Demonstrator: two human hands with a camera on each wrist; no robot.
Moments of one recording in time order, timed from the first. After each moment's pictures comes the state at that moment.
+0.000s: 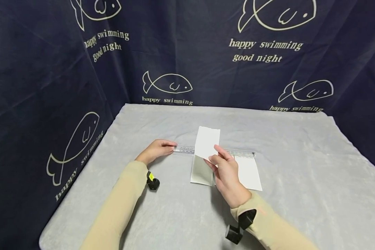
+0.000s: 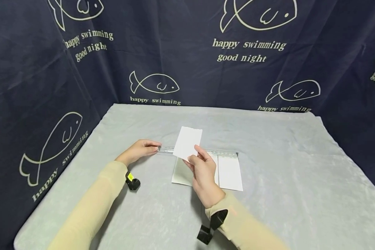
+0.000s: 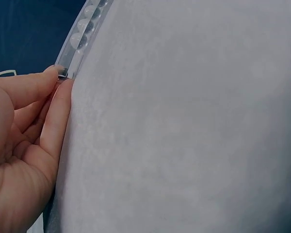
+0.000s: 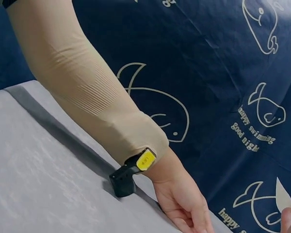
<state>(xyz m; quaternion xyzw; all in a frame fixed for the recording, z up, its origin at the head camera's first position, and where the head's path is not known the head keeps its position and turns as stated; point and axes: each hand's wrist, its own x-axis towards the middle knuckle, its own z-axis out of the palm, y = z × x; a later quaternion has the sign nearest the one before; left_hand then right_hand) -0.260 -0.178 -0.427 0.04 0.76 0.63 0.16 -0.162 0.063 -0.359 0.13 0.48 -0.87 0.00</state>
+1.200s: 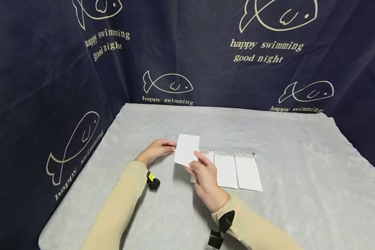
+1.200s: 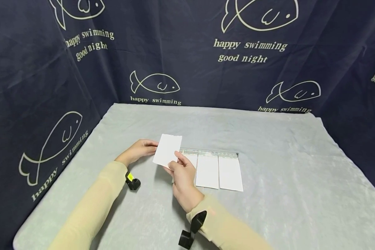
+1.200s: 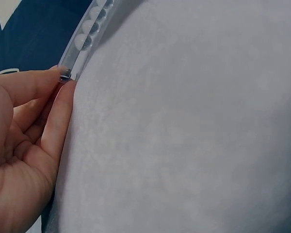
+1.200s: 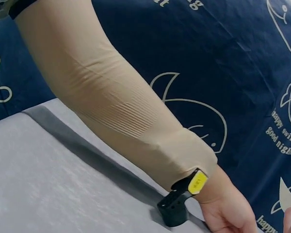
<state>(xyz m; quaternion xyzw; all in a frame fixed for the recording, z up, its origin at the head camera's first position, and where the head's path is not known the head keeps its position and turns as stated) -0.260 -0.178 -0.428 0.05 0.75 0.65 0.15 -0.152 0.009 -0.377 0.13 0.49 -0.86 0.03</state>
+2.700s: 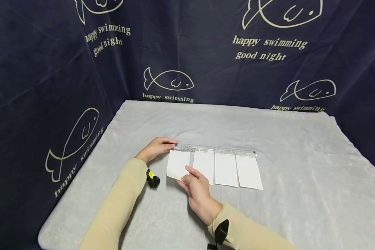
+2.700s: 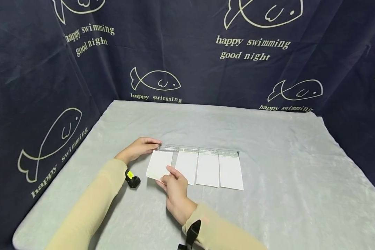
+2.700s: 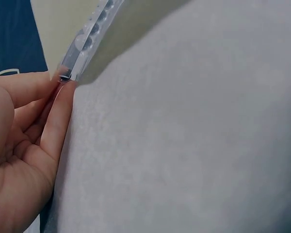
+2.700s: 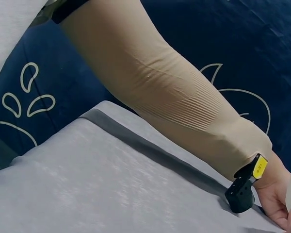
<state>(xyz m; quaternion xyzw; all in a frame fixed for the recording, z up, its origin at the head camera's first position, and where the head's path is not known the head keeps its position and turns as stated) -0.260 -0.179 -0.426 0.03 0.77 0.62 0.16 -0.124 -0.006 -0.408 0.13 0.52 -0.84 0.09</state>
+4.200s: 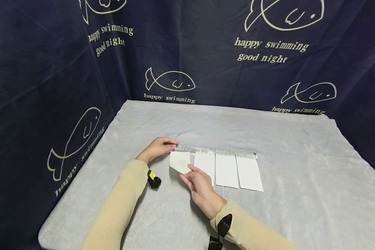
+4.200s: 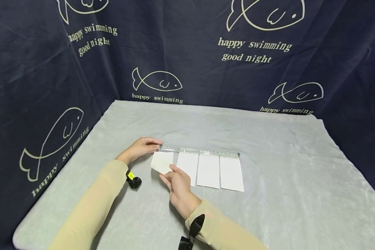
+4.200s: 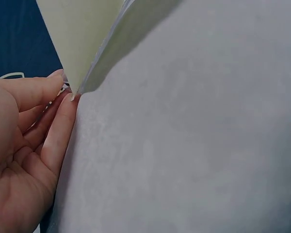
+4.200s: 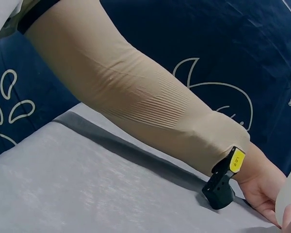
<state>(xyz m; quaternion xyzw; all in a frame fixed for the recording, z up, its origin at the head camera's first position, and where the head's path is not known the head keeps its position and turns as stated) -0.261 -0.180 -0.428 0.03 0.80 0.59 0.13 -0.139 -0.001 -0.404 0.16 0.47 -0.86 0.13</state>
